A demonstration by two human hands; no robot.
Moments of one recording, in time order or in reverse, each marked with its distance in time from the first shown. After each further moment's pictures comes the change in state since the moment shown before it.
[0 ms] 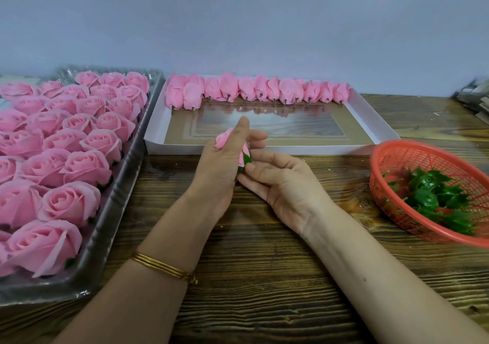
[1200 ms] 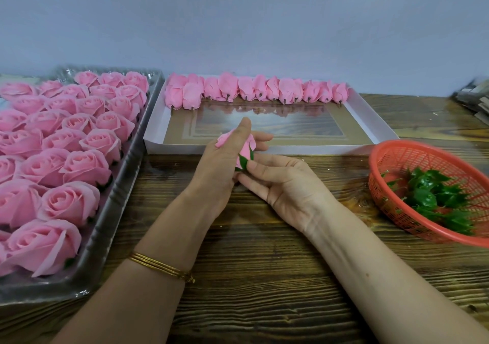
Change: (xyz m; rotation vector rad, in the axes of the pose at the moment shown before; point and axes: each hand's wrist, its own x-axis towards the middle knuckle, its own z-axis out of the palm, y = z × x) left_hand -0.003 0.005 -0.003 0.106 -0.060 -0.044; right_hand -0.003 -0.008 -0.002 0.008 -0.085 0.076
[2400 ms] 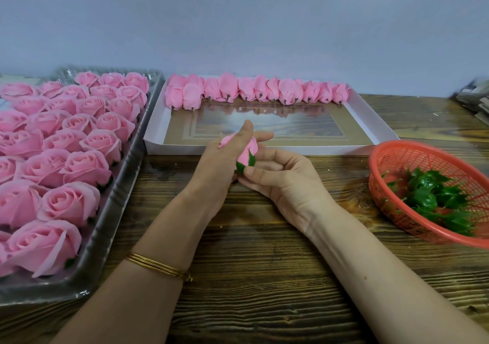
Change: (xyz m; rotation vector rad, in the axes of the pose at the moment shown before) left_hand 0.004 -0.004 -0.008 0.029 -0.108 0.003; right_hand 0.001 0.003 0.000 -0.110 0.002 -0.144
